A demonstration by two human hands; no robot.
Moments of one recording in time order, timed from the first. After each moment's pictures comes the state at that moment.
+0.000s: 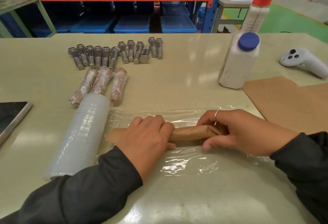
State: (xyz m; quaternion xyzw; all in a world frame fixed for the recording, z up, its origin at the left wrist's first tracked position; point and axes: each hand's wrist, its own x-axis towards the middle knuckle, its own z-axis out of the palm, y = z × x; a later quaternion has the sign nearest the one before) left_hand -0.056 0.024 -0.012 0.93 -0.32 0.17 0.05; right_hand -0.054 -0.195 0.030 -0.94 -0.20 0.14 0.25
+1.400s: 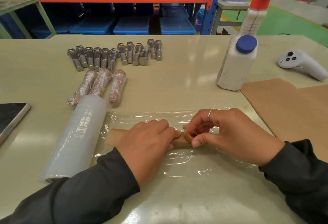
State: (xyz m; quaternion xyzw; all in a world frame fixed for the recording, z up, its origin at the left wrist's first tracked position) left_hand -0.063 0.022 0.000 0.92 -0.36 0.13 0.12; right_hand -0.064 -0.173 0.031 -0.91 -0.18 0.06 0.37
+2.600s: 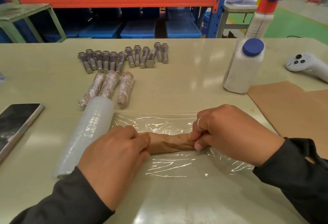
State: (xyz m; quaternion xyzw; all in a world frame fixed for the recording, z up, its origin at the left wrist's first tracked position) left_hand -0.089 0.066 0.016 0.96 -0.24 0.12 0.07; right_hand -0.057 -0.152 0.048 -0.97 -0.20 0.09 0.11
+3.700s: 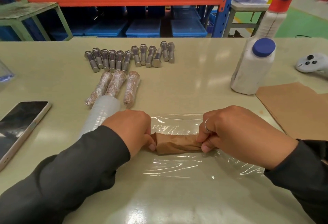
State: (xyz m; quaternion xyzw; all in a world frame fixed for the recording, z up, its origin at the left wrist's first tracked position) left_hand -0.035 0.055 0.032 0.99 -0.14 -0.08 0.04; right_hand -0.055 -0.153 0.048 -0.97 -0.22 0.09 0.08
